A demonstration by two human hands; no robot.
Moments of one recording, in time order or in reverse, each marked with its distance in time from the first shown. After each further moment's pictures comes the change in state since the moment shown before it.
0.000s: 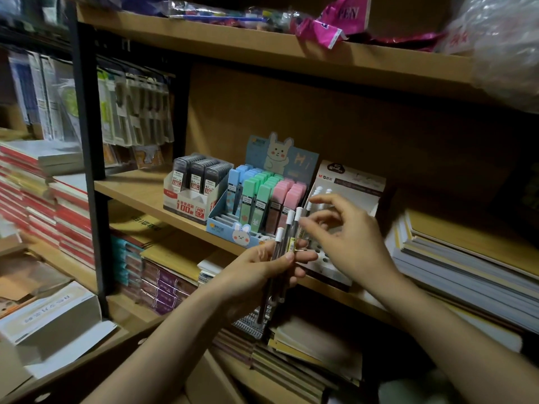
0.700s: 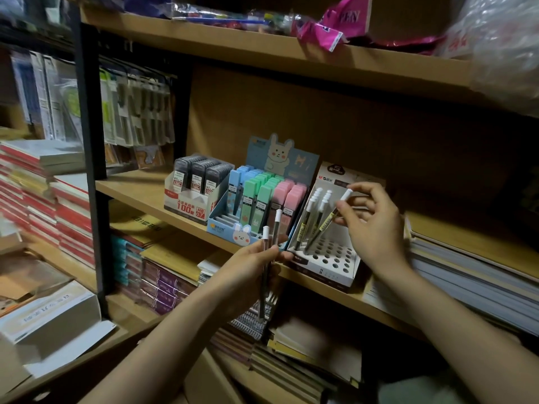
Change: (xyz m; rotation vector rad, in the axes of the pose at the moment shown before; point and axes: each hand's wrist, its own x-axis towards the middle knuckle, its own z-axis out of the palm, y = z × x) left_hand 0.005 -0.003 -0.005 0.056 0.255 -0.007; right_hand 0.022 0.028 -0.012 0.256 0.236 0.079
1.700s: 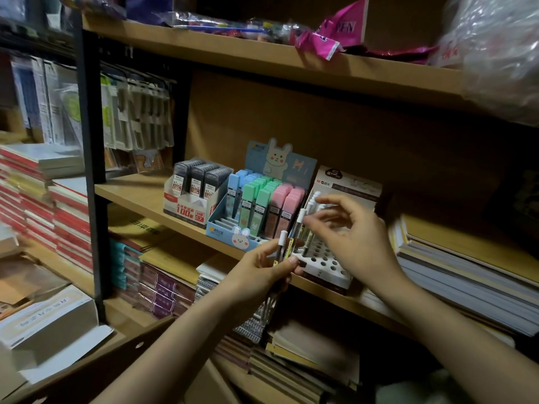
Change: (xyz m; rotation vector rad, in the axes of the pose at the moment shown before) left_hand -0.006 -0.003 0.008 0.141 -0.157 0.157; right_hand -0.024 -0.025 0.005 -0.179 -0.203 -0.066
